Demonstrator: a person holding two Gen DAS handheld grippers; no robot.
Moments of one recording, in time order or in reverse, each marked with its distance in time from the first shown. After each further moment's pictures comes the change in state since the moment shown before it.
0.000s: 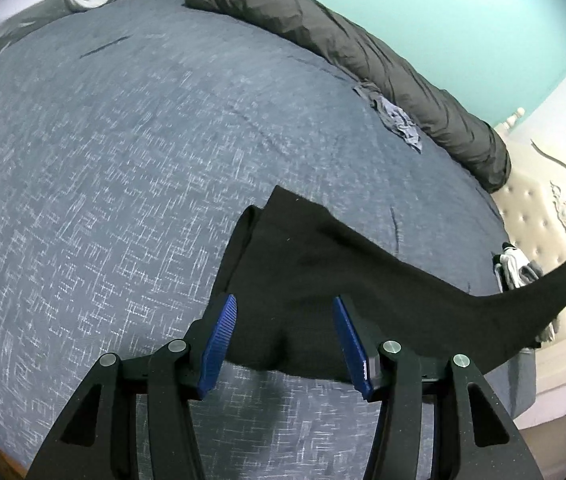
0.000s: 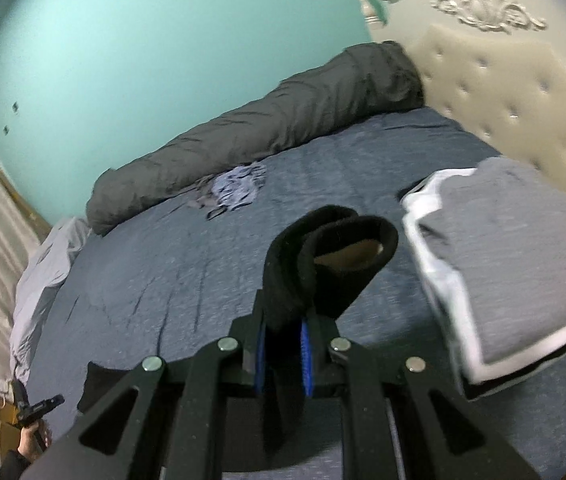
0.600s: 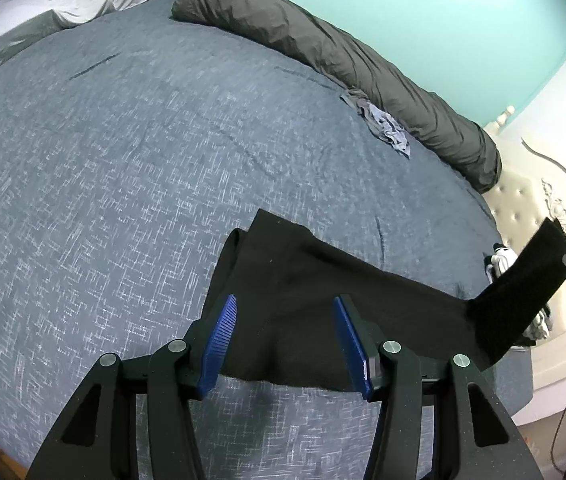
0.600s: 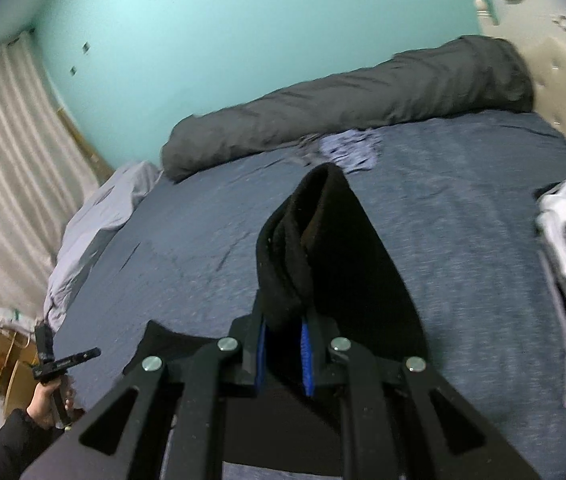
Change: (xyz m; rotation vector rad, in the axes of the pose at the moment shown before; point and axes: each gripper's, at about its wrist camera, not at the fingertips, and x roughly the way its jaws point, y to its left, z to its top) left arm -0.013 -0.012 0.016 0.029 -0.014 -0.013; right arm 0.067 0.173 -0.045 -0.170 0.118 0.218
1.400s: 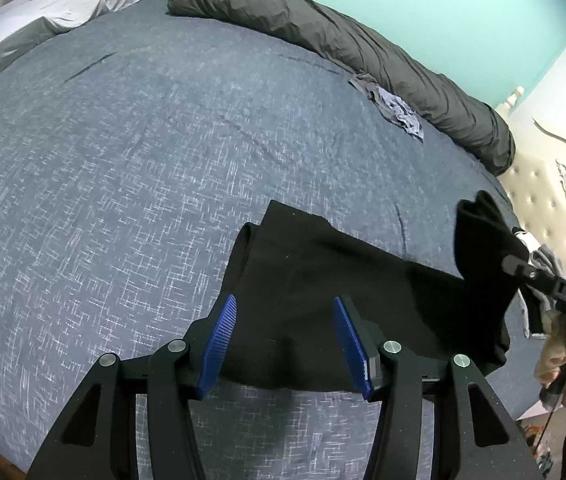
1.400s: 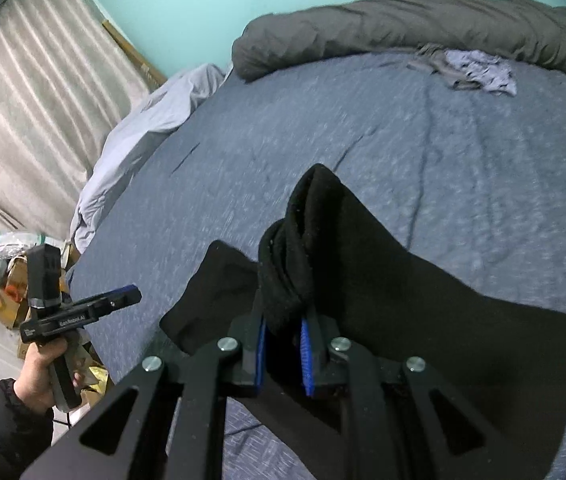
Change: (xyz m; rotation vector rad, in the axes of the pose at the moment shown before) left arm 0.026 0.001 -0.001 0.041 0.035 0.060; right arm 0.183 0.144 -0.079 -0.110 0.268 0.173
